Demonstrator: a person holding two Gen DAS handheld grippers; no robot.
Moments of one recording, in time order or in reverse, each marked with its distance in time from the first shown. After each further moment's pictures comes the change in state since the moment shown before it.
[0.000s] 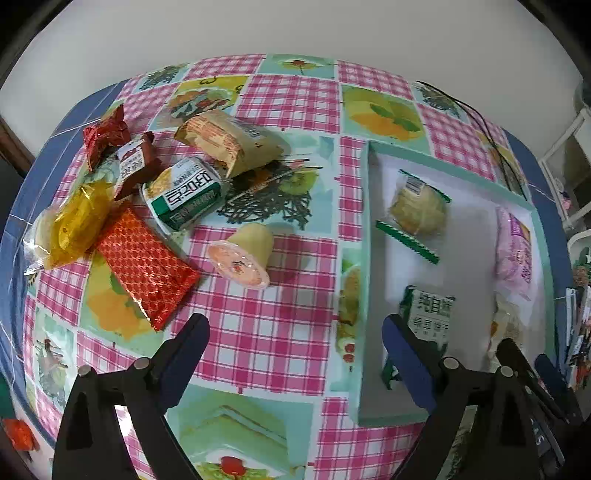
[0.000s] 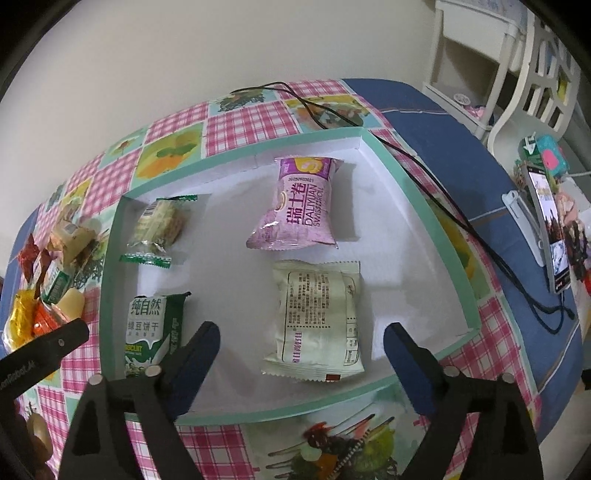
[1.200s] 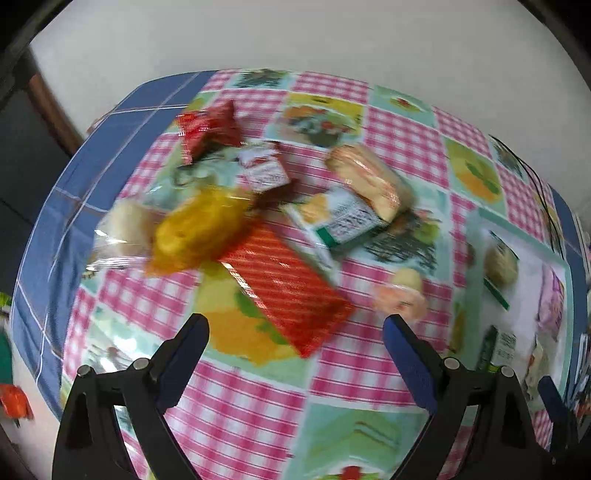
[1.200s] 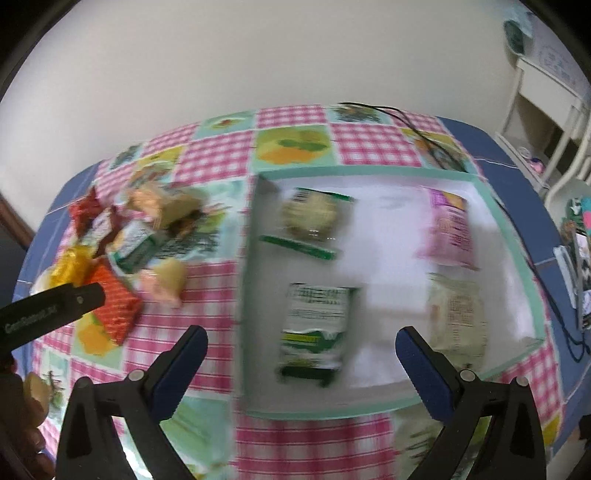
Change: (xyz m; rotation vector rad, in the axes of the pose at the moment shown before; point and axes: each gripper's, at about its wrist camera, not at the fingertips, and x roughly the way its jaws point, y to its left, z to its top) left arm -0.026 0.118 0.015 -0.156 -0.049 0.092; right arm -0.027 0.126 -0.022 -0.184 -0.058 0.118
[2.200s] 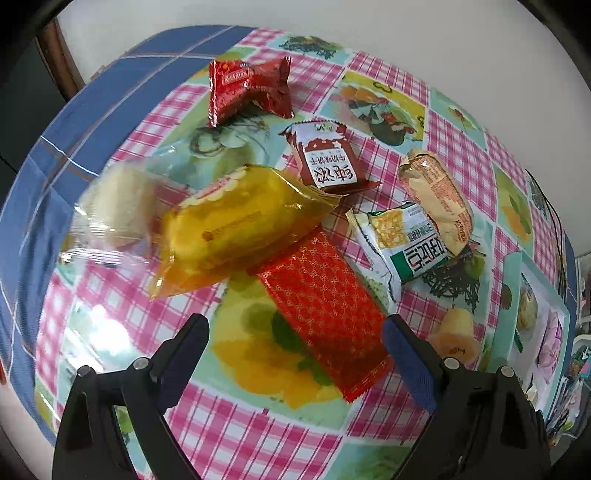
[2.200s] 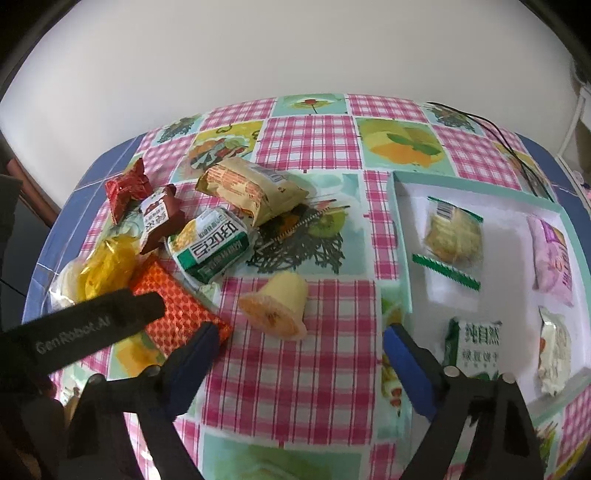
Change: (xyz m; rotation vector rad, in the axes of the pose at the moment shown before) left arm 0.055 0.048 0.027 -0.153 0.111 -0.081; right arm 0.046 0.094 0.019 -0.082 0.041 0.106
